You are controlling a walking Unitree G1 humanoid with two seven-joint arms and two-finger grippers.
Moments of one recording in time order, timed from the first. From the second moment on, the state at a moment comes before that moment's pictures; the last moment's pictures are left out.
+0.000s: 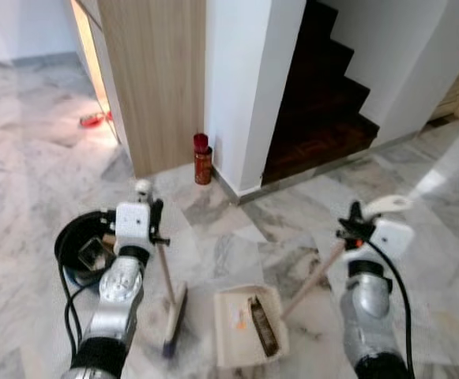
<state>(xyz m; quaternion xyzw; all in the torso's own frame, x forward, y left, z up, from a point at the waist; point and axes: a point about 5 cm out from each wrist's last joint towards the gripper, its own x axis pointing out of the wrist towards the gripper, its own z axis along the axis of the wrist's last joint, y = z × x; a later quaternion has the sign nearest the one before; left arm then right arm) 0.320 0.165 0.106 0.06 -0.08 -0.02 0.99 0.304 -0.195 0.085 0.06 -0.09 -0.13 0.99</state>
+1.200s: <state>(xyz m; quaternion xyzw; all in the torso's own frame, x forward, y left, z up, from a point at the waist) 0.322 0.161 0.110 0.06 -0.08 -0.03 0.99 0.296 -0.211 0.078 0.06 -0.08 -0.16 0.98</state>
